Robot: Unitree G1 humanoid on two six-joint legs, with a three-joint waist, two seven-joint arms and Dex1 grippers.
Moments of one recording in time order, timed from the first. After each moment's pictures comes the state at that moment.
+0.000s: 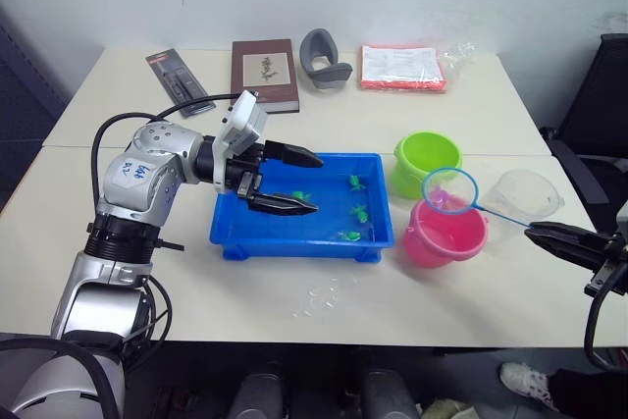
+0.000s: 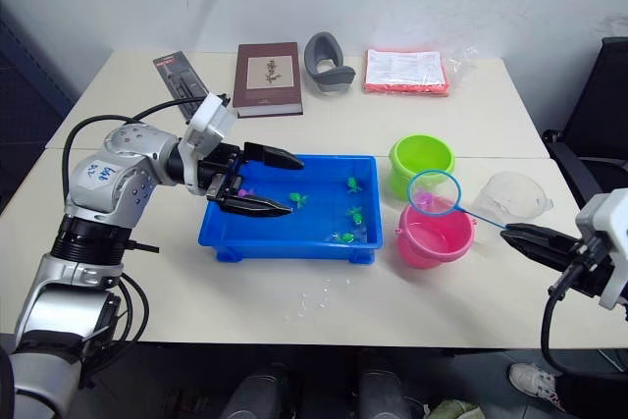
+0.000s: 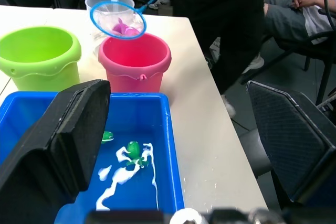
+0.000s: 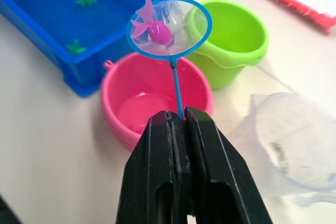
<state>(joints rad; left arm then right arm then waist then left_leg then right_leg) -0.87 0.60 -0.14 0.18 -0.49 0.49 -1.39 0.29 -0.86 -0.78 -0.47 0.40 0.38 1.07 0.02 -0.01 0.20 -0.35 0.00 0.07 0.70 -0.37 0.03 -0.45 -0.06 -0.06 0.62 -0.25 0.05</state>
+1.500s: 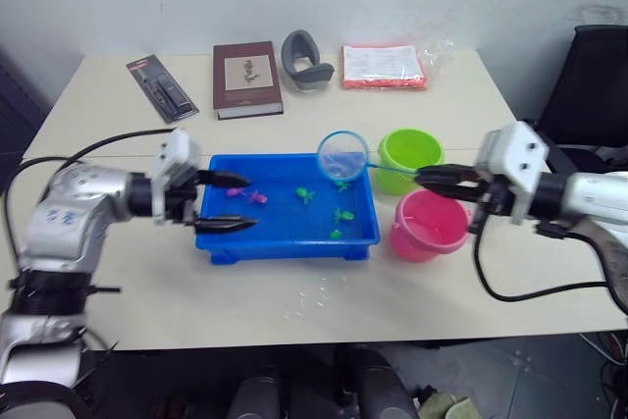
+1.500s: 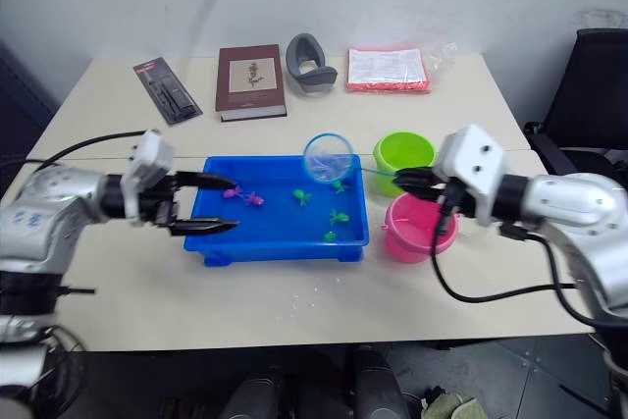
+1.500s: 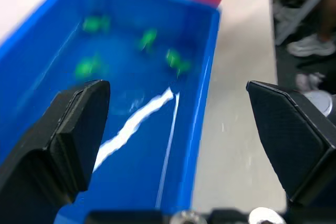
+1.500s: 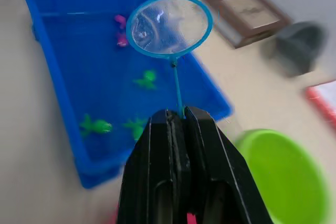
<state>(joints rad) -0.40 0.89 0.17 -0.07 -0.46 0.64 -1.22 -0.48 -0.93 0.06 -0.37 0.55 0.58 0.86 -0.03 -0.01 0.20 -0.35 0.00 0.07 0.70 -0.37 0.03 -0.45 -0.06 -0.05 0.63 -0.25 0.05</state>
